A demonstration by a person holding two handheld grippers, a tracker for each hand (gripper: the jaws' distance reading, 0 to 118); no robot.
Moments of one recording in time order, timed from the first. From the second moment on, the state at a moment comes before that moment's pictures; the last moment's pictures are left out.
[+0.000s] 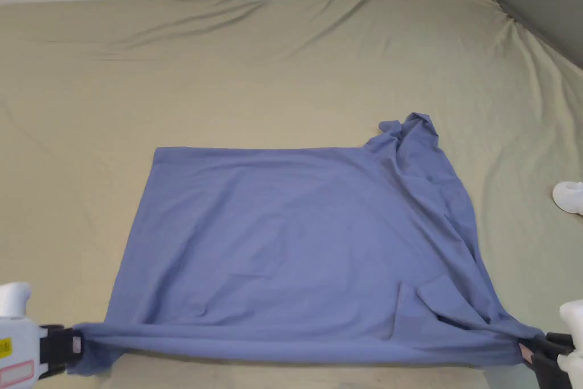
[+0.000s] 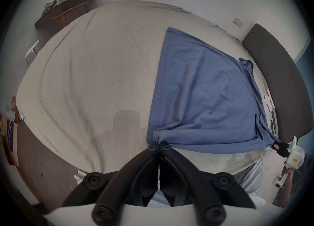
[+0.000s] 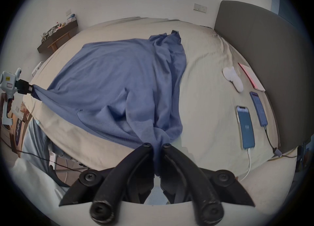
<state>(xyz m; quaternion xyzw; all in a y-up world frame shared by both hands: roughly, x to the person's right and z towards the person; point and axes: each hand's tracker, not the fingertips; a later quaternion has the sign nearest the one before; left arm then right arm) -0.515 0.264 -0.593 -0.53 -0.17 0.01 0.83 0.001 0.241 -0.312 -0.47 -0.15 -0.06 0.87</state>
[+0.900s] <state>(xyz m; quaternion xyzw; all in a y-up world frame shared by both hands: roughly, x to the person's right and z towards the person) -0.411 0.211 -0.791 -0.57 -0.13 -0.02 0.81 0.112 0.203 -0.527 -0.51 -0.20 -0.13 0.83</state>
